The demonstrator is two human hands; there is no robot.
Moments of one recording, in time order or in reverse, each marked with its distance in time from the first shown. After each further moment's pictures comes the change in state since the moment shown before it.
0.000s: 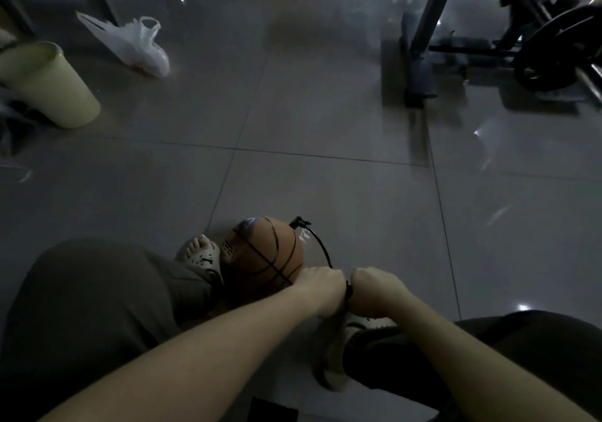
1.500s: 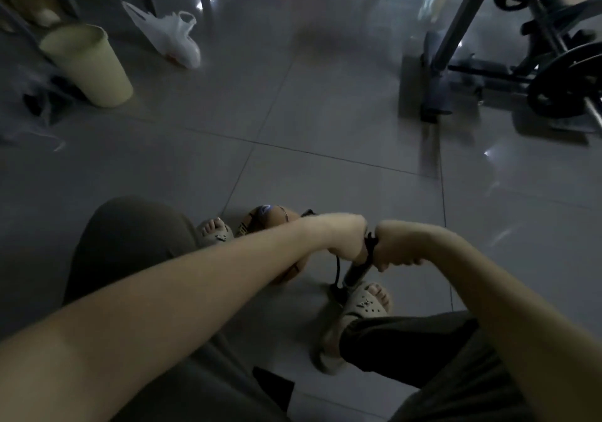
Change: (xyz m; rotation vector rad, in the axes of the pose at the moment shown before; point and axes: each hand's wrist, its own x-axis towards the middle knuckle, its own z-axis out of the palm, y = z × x) left_hand -0.043 0.015 -0.094 -0.224 -0.024 0.037; right_hand -0.064 -0.007 -0.102 0.037 -0.151 0.000
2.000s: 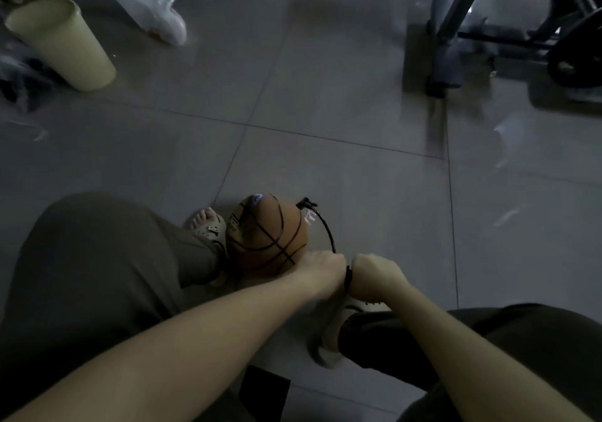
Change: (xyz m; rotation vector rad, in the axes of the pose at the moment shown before) left_hand 0.053 -0.044 0.109 0.167 0.111 -0.071; right_hand 0.087 0.011 0.098 -0.040 0.154 -0.030
